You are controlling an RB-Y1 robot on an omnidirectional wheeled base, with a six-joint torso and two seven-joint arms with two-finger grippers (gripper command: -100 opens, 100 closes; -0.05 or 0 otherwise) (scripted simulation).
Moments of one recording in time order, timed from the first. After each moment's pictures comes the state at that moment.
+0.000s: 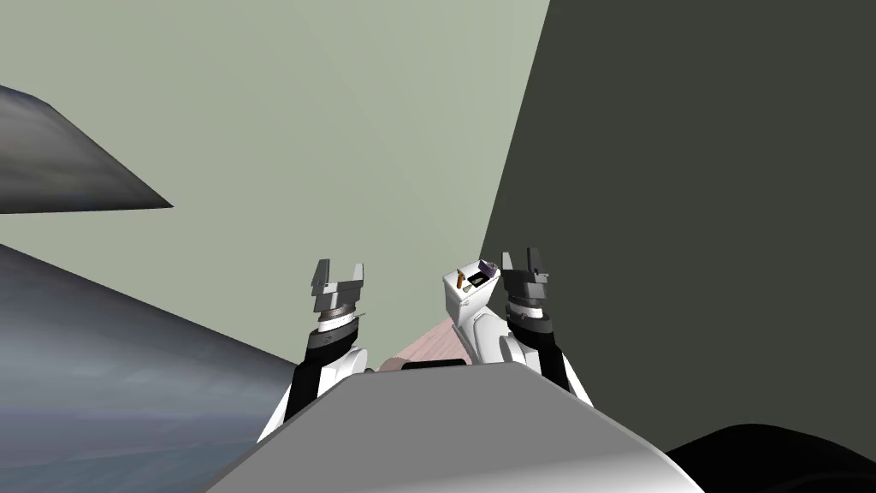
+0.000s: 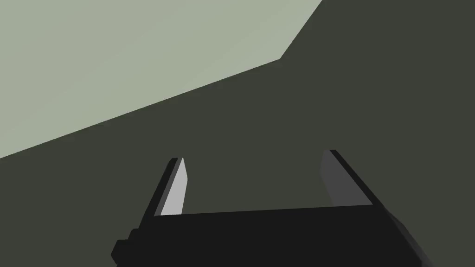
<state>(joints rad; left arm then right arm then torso) 0.54 0.01 -0.03 -2.29 0.07 -0.59 0.07 0.52 0.01 0.04 -2.40 0.10 -0.57 -0.08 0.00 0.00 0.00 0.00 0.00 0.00</state>
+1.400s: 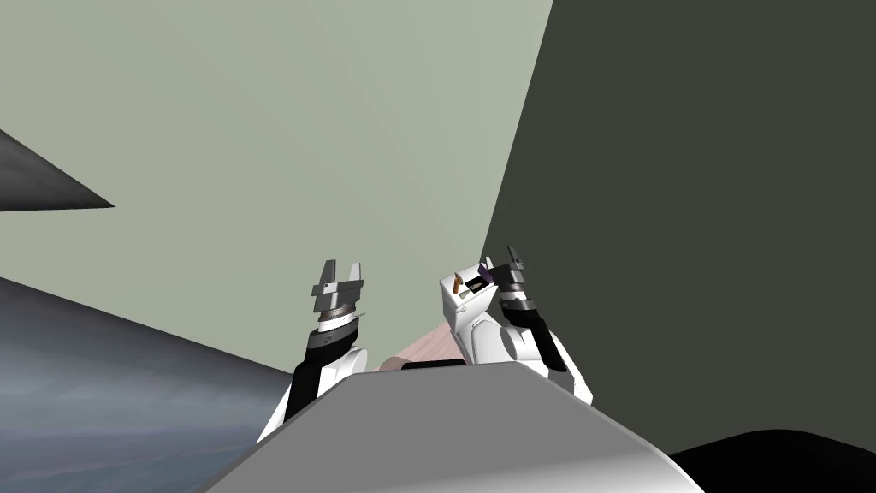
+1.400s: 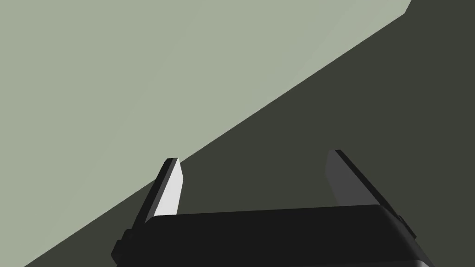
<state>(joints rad) 0.54 0.01 -0.02 -2.29 0.07 -0.59 0.07 0.40 -0.14 0.01 -2.32 -0.04 -0.25 -0.40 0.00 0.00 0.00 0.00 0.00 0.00</state>
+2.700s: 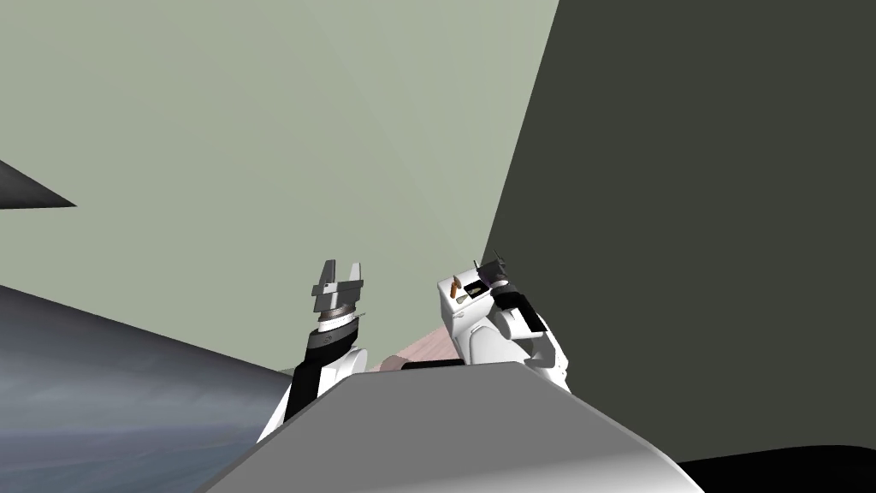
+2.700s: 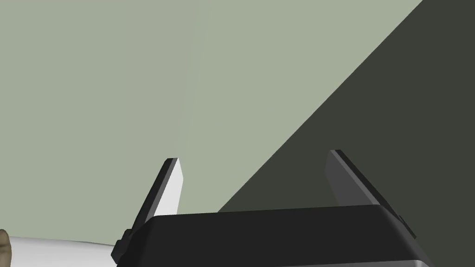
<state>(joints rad) 0.54 0.01 -0.03 -2.29 0.07 -0.59 0.07 0.24 -0.17 -0.02 -2.22 -0.18 0.12 -0.73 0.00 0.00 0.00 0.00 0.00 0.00</state>
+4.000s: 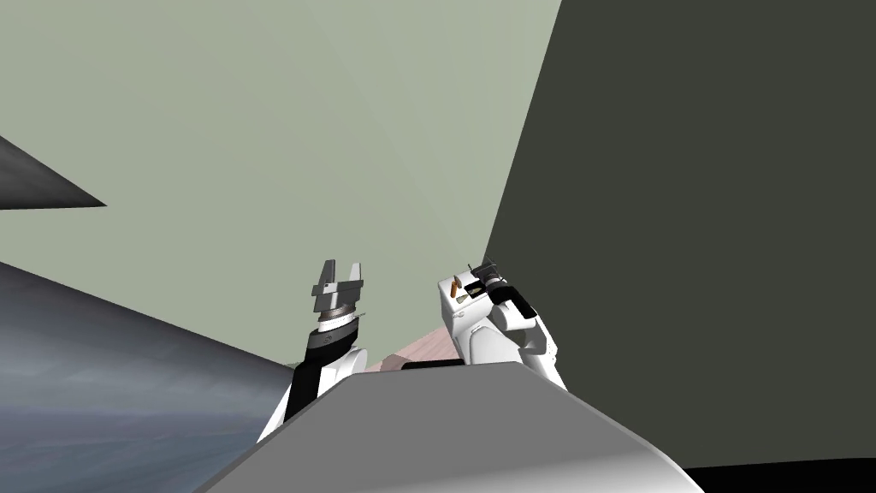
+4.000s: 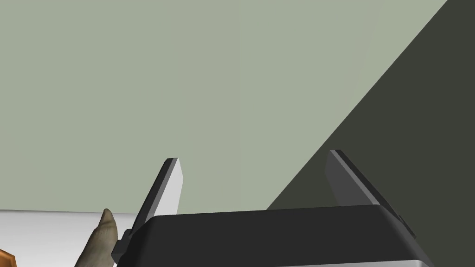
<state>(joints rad) 0.54 0.01 -0.03 -2.29 0.07 -0.59 0.07 0.16 -0.17 -0.02 -2.16 -0.24 0.34 -0.93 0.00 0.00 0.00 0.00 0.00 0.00</state>
